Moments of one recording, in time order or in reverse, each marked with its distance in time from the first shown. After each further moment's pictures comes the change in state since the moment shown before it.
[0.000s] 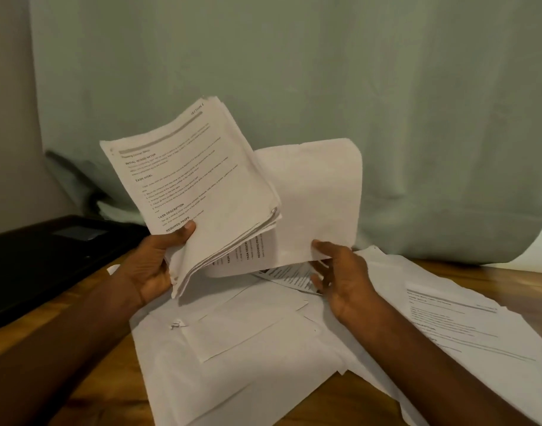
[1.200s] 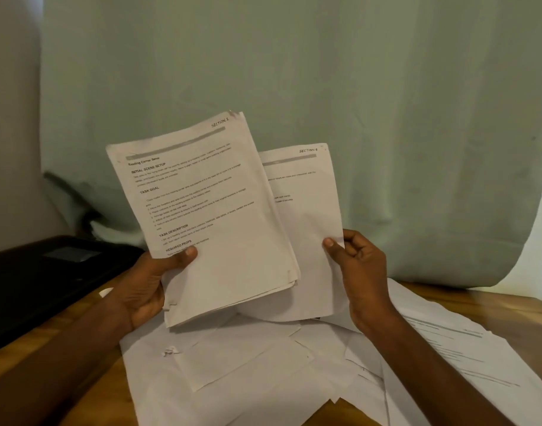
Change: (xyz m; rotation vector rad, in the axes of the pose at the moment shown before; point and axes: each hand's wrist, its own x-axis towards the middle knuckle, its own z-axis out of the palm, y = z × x) left_hand -0.005 0.004 0.006 0.178 -0.034 0.106; right_hand -0.006 -0.044 -0.012 -0.283 -0.145 -0.630
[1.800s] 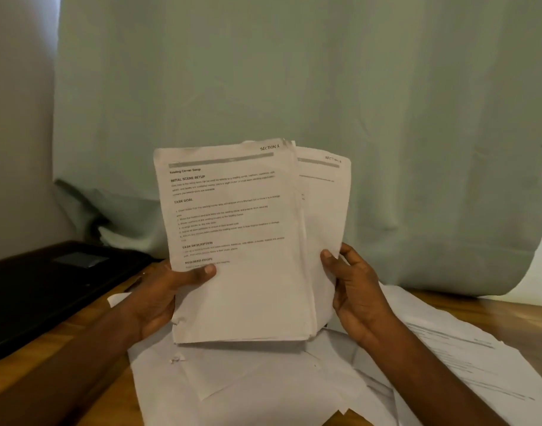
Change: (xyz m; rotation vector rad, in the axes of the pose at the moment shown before) left_hand -0.003 -0.001 0.002 0.169 -0.105 -0.038; right_hand -0.009 0.003 0.014 0.392 -0.150 0.321
